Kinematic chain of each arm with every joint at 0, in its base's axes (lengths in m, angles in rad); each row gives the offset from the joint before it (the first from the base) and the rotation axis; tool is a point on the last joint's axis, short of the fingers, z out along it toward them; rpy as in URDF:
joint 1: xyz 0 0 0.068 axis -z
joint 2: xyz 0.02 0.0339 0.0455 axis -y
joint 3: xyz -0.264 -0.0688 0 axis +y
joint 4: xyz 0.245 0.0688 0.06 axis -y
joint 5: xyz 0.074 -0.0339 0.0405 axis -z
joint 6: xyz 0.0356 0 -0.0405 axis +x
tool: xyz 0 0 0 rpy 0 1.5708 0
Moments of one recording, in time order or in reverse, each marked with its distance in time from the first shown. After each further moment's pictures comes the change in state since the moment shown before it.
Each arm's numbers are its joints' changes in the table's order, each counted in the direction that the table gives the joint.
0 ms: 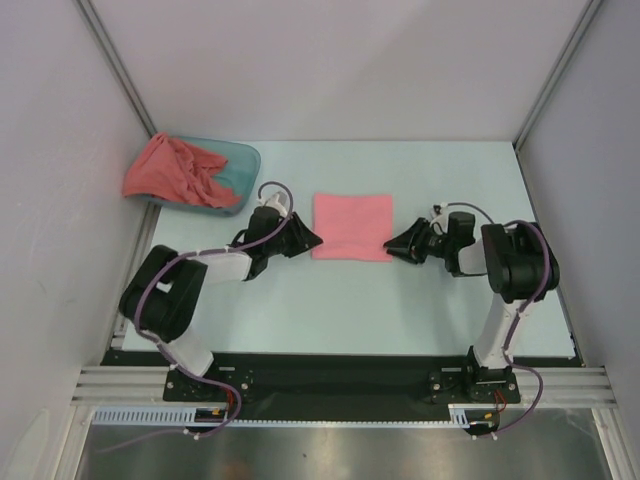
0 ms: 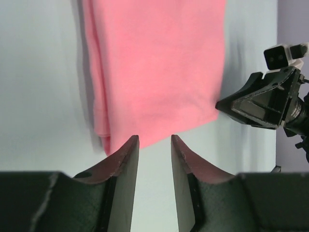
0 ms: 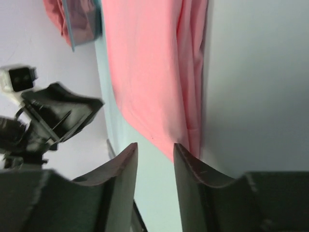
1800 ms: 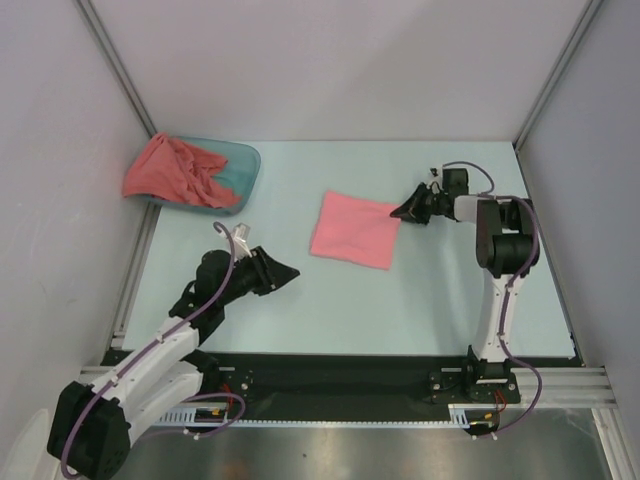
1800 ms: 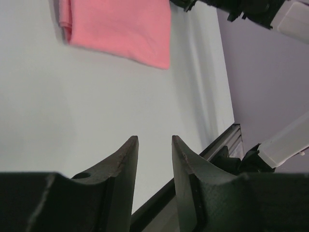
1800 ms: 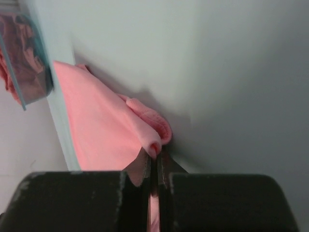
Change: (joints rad) left arm -0.026 0.851 0.381 -0.295 0.093 -0.030; right arm 0.035 -0.313 -0.774 -0.739 0.135 -0.346
